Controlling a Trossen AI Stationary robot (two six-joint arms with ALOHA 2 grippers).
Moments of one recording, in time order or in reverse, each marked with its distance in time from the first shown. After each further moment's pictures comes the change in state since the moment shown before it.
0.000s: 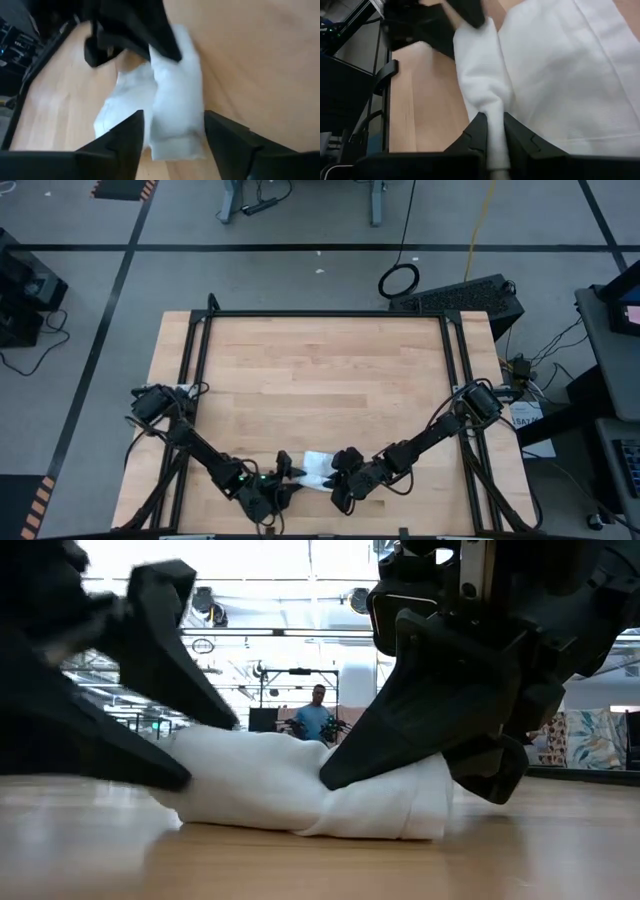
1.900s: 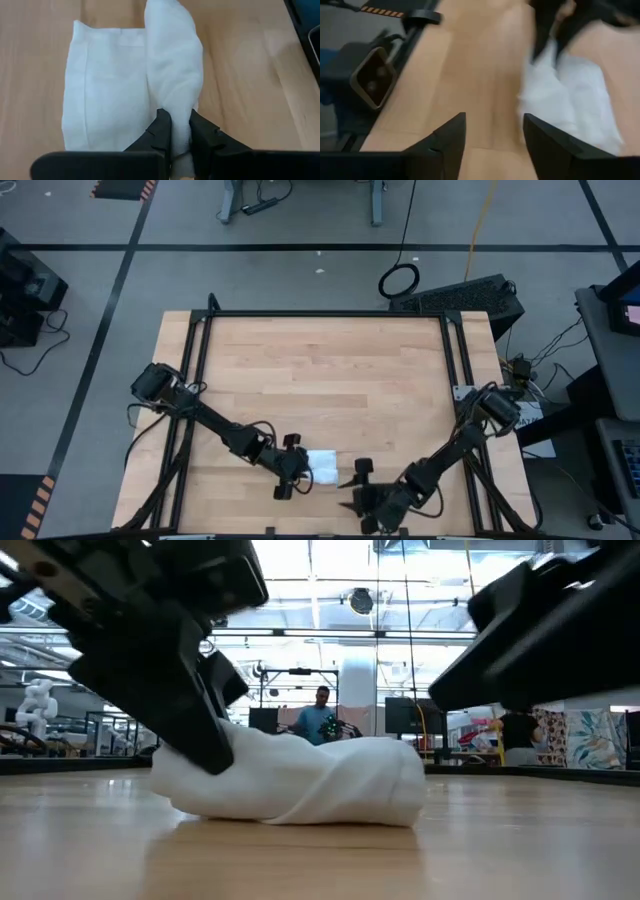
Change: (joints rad) left arm 0.280 -0.129 0.000 -0.185 0.654 -0.562; right arm 0.194 -0.096 -0.003 -0.025 0.323 -0.658
